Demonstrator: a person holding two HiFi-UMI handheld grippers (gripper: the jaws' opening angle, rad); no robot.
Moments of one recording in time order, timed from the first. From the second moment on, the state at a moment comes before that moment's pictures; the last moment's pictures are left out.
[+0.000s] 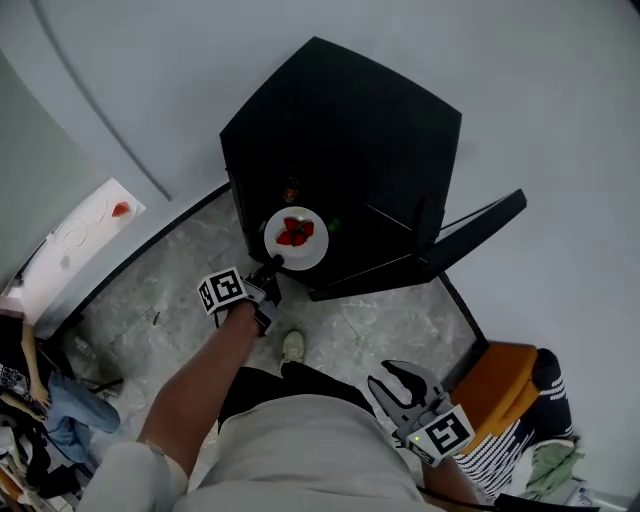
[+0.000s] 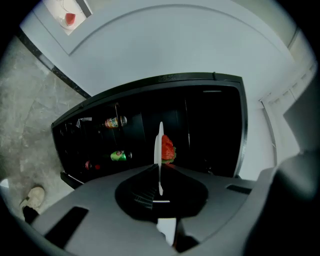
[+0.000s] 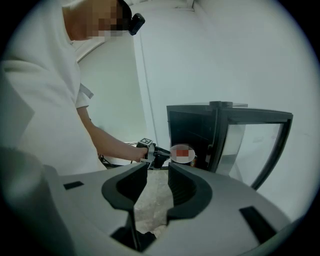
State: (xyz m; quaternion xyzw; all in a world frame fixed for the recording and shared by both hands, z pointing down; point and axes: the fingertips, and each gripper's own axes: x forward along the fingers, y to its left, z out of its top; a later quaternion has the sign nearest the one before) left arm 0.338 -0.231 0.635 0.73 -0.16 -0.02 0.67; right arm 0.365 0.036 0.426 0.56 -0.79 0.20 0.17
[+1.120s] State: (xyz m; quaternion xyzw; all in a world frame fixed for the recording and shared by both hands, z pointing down) left arm 0.444 -0.302 0.724 0.77 -0.29 0.13 0.56; right arm 0.447 0.052 0.447 0.60 -0.73 0.25 0.19
